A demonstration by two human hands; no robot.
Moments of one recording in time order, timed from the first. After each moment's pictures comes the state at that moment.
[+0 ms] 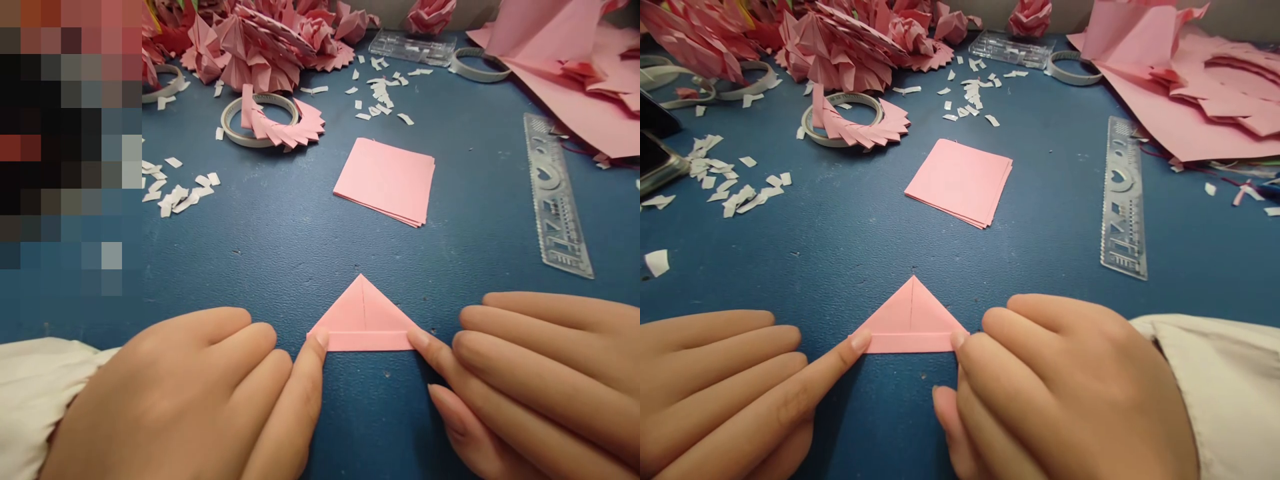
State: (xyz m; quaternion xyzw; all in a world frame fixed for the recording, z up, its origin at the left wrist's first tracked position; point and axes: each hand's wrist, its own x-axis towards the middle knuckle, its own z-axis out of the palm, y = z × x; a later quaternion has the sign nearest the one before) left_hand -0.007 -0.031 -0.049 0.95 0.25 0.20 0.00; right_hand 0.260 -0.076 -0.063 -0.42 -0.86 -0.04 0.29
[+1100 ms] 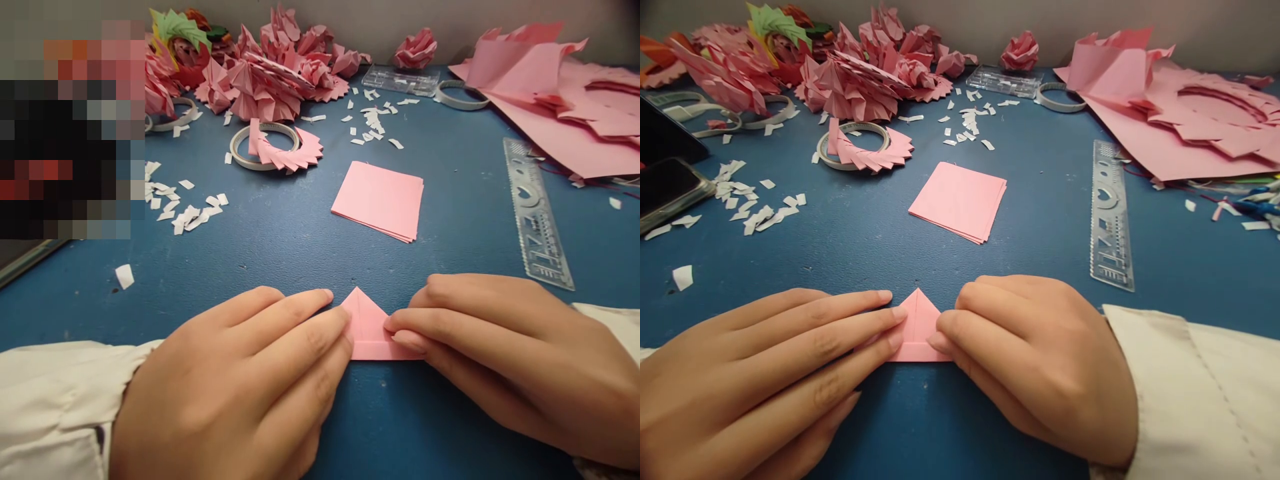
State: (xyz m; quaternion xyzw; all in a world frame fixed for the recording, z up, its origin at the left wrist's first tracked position) left_hand 0.011 -0.009 -0.041 0.95 0.17 0.26 0.00; right_hand 0.274 -0.043 -0.053 -0.37 -0.90 0.04 0.24
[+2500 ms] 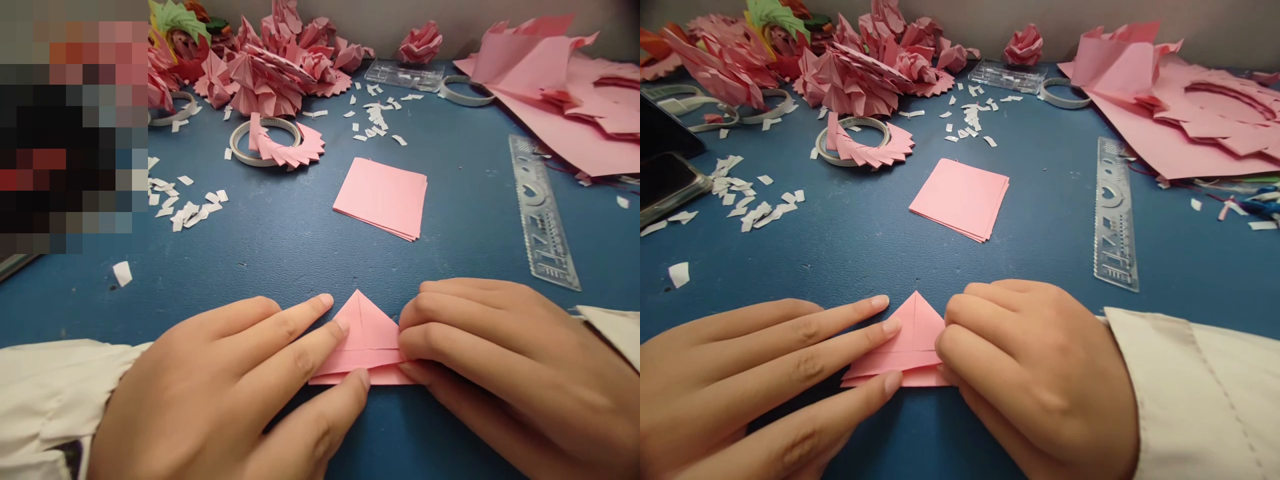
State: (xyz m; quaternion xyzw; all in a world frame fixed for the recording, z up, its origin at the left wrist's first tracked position) left_hand 0.015 -0.014 -0.039 0.94 0.20 0.28 -0.03; right_hand 0.275 -0.039 -0.054 -0.31 -0.91 0.15 0.23
